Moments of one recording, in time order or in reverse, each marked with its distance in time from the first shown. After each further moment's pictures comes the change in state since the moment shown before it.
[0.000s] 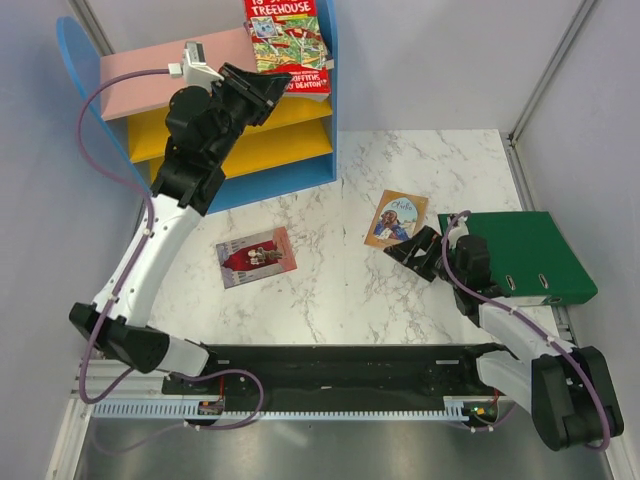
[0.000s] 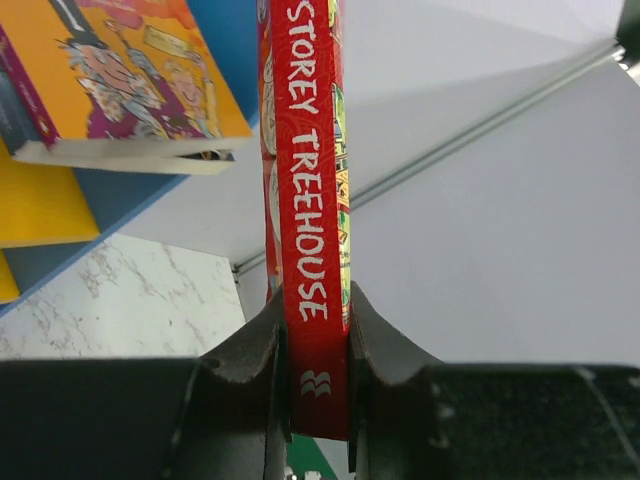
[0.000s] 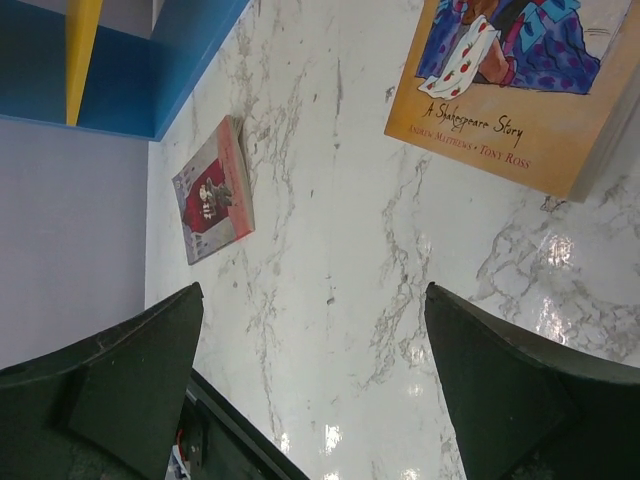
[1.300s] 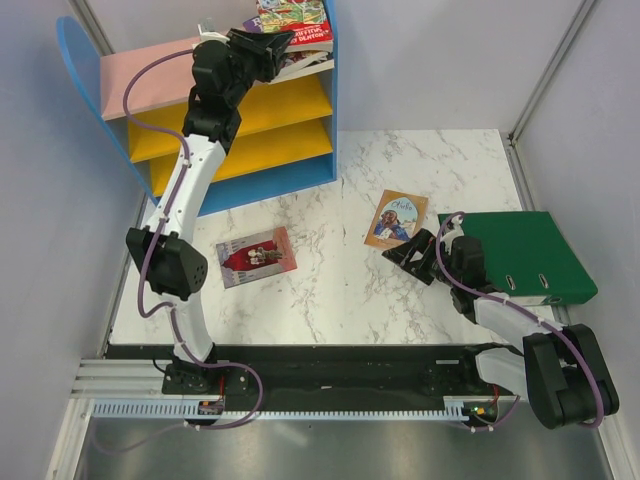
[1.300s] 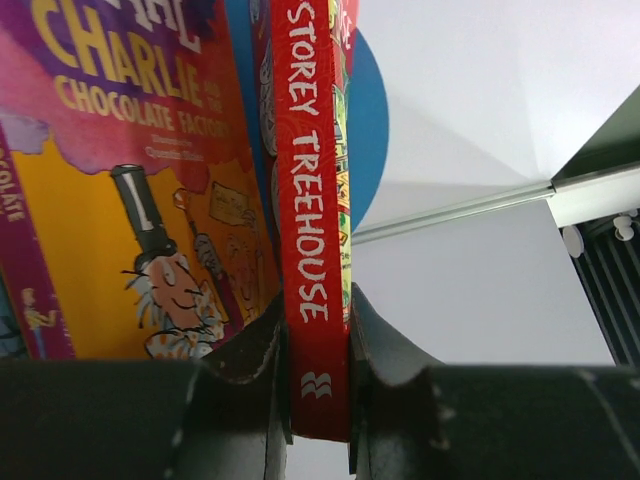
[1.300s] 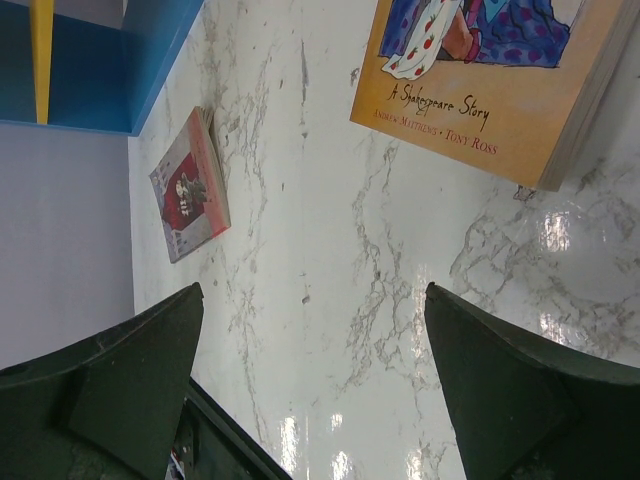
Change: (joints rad) left arm 0.165 0.545 0.479 0.064 0.163 -0.414; right arm 0.000 0.120 -0.025 0.086 -0.002 0.005
